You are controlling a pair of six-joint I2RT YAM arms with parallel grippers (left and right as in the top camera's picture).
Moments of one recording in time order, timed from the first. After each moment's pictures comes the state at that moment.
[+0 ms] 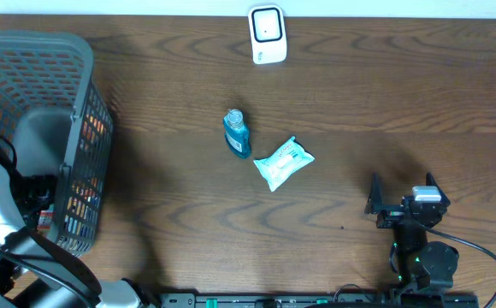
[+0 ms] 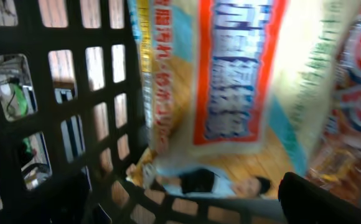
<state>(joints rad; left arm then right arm) 0.73 1.61 1.22 -1.28 -0.18 -0.87 -0.05 0.01 0.01 -0.07 -0.03 -0.04</state>
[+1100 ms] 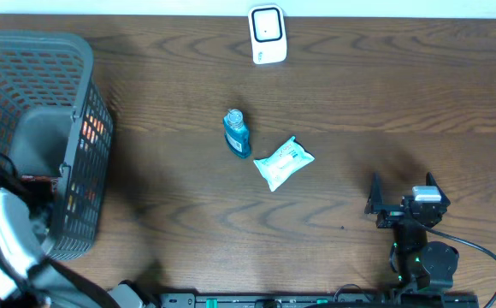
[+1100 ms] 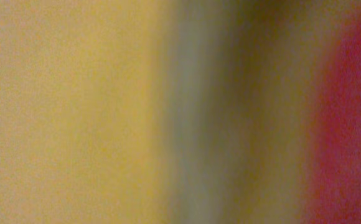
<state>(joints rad) 0.78 1.40 1.01 -0.84 0.03 -0.79 -0.05 0.01 0.01 -0.07 -0.03 -0.04</state>
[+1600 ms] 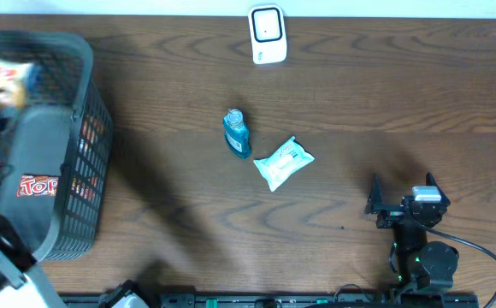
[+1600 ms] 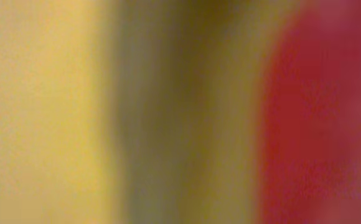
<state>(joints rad) 0.67 0.96 1.37 -0.50 0.70 -0.85 -0.05 0.01 0.01 -0.07 -0.03 -0.04</state>
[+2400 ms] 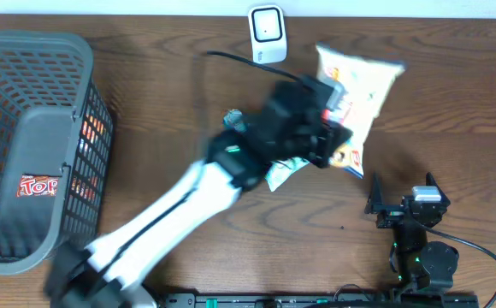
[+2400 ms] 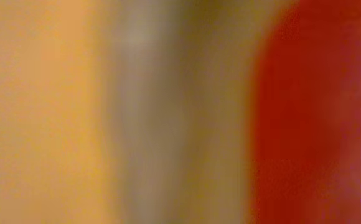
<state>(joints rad) -0.80 1.62 1.33 -0.26 0.37 -0.44 -0.05 0.01 0.01 -0.07 -0.03 -0.04</state>
